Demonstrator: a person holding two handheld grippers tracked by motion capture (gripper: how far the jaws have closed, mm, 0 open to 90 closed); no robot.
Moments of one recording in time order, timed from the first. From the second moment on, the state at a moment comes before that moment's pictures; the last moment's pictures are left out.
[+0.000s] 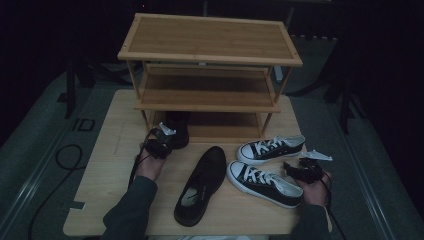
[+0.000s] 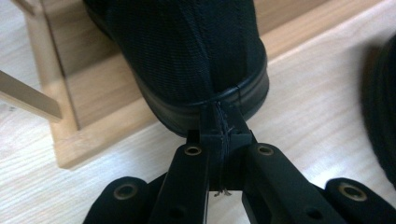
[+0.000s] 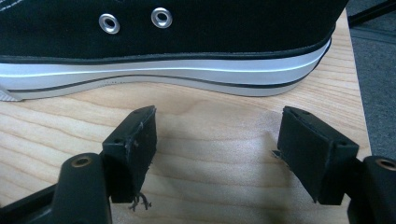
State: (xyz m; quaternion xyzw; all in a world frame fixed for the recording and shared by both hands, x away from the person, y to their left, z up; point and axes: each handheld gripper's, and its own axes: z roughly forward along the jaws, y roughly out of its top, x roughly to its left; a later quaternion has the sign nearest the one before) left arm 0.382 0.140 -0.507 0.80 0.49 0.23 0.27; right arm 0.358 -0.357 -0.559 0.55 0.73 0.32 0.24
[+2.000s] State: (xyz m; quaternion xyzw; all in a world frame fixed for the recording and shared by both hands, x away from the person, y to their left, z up) left arm 0.326 0.138 -0.464 0.84 0.41 0.11 0.34; right arm 0.359 -0.357 -0.559 0.55 0.73 0.32 0.24
